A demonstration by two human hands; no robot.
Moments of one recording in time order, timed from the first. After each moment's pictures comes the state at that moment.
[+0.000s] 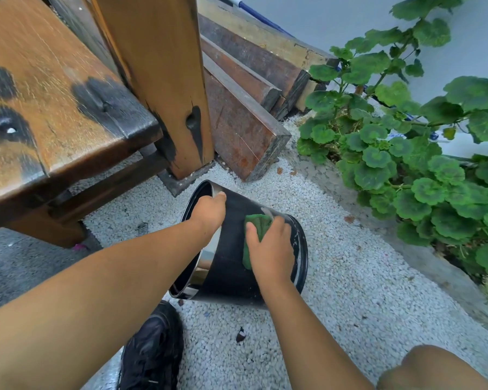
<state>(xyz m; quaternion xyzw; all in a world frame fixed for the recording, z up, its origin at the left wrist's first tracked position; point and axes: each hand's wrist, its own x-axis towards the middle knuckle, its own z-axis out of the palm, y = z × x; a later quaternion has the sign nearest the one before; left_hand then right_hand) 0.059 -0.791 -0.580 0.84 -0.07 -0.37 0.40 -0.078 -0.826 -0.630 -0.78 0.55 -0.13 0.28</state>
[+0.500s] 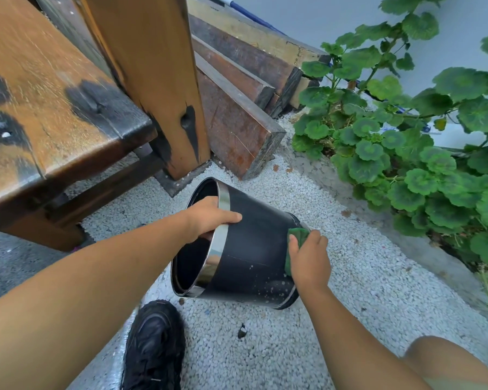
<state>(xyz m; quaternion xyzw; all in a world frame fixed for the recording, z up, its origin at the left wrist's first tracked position) 0.070 -0.774 -0.574 0.76 -0.24 -0.51 0.31 -0.149 -0.870 -0.679 -0.77 0.61 -0.07 0.19</state>
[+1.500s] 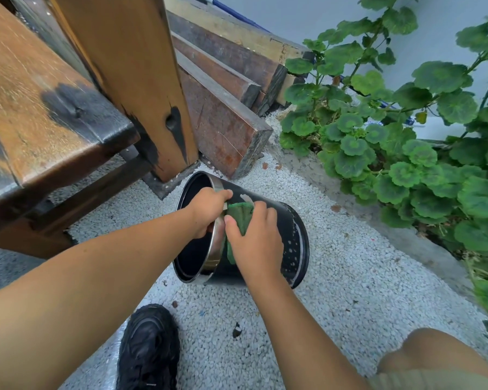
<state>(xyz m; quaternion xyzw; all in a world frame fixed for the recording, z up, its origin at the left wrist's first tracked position) 0.056 -0.805 -0.567 0.77 -0.14 -0.47 0.40 -0.082 -0.814 -0.592 -0.80 0.50 -0.18 0.27</state>
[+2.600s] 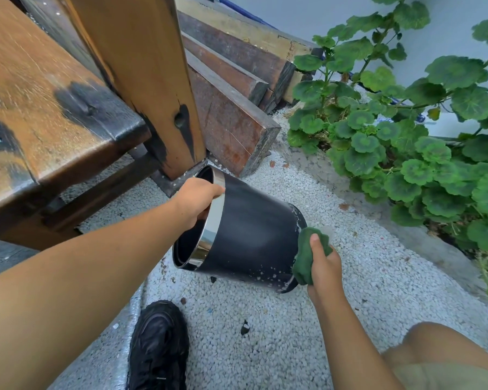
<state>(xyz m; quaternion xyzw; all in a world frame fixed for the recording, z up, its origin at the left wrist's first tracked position) 0.088 -0.788 -0.569 0.78 -0.14 -0.43 0.43 -0.177 -0.858 -0.662 -0.36 0.61 -0.31 0.64</state>
